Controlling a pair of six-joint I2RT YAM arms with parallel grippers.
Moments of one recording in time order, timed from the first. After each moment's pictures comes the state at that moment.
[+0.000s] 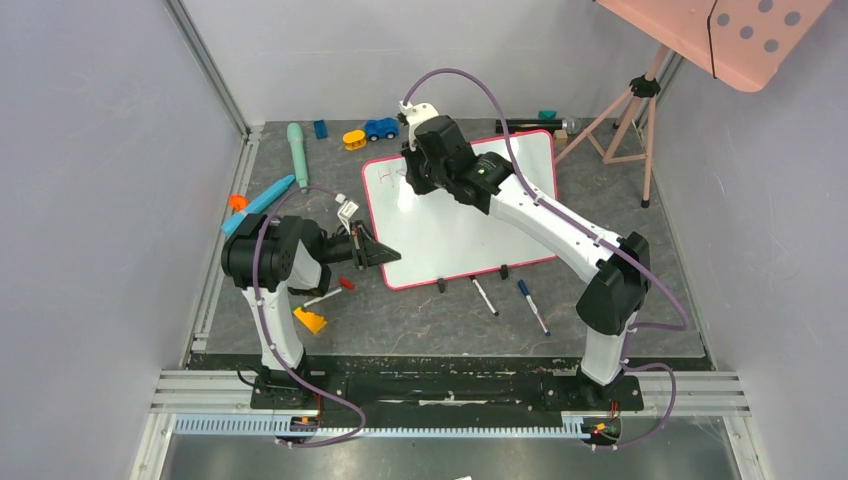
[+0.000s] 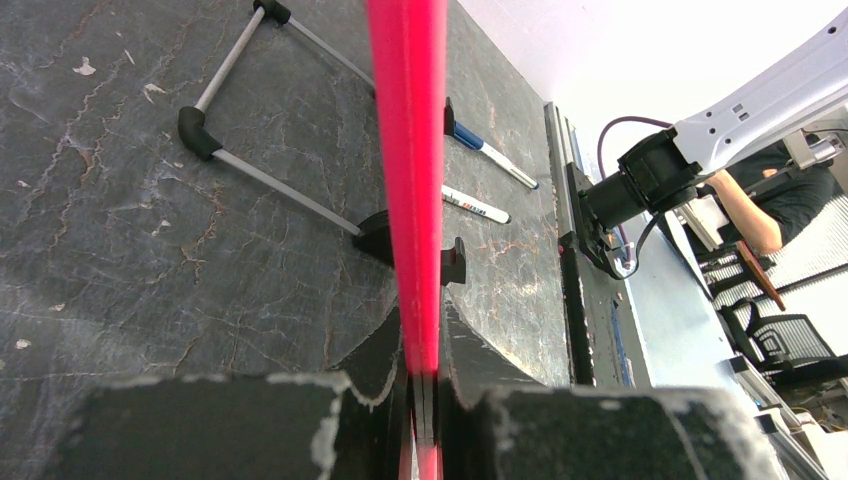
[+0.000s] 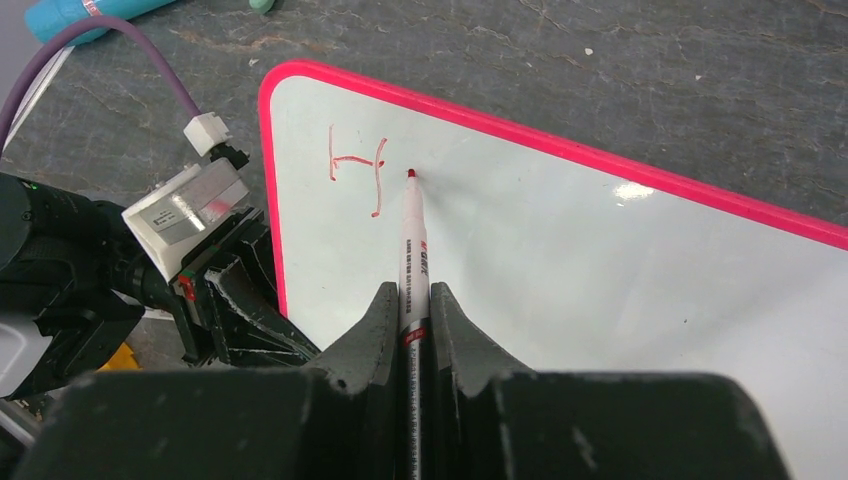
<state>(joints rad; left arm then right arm) -0.09 2.04 0.52 1.51 1.27 -0.71 0.78 1.85 1.83 -0.54 0.16 0.19</state>
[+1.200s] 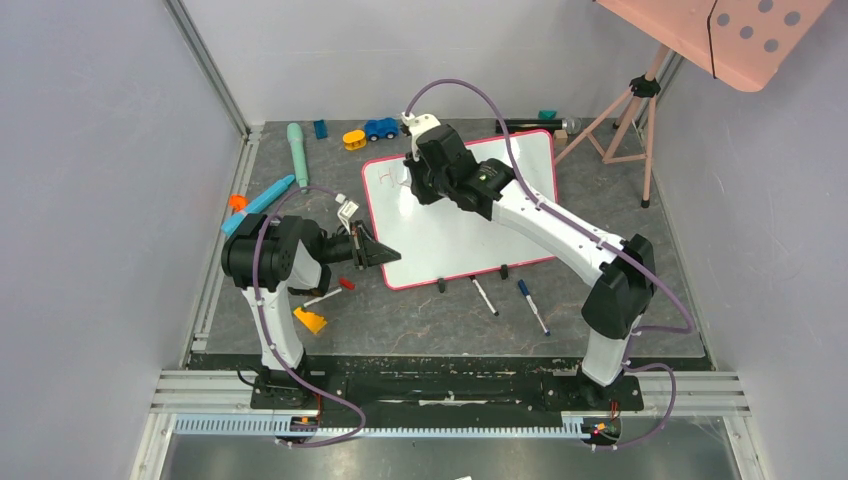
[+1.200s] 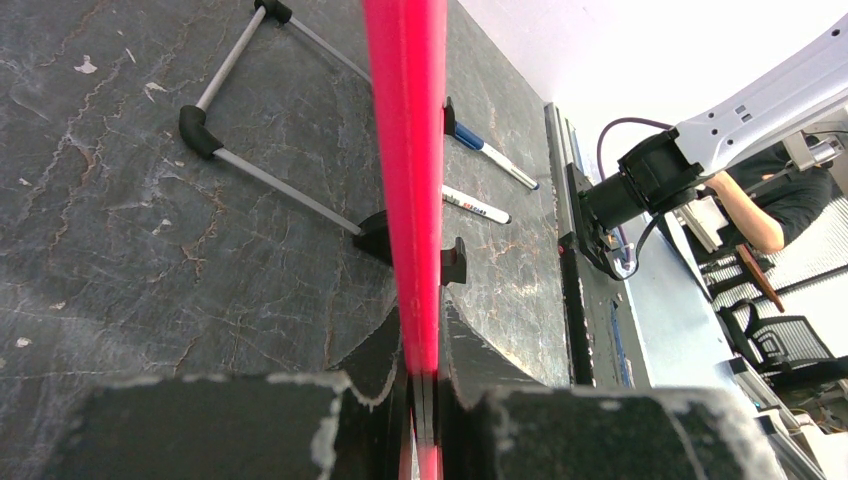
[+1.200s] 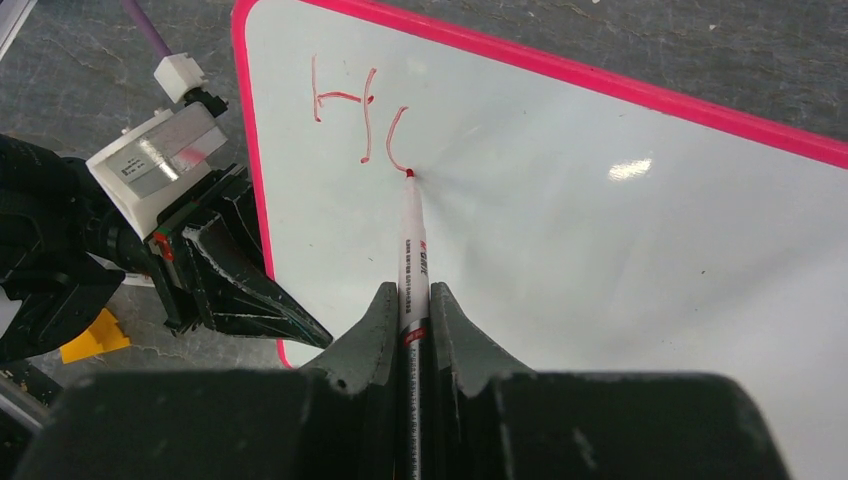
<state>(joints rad) -0.09 2.04 0.52 1.51 1.27 -0.71 0.79 1.82 1.76 -0.56 0.16 0.20</state>
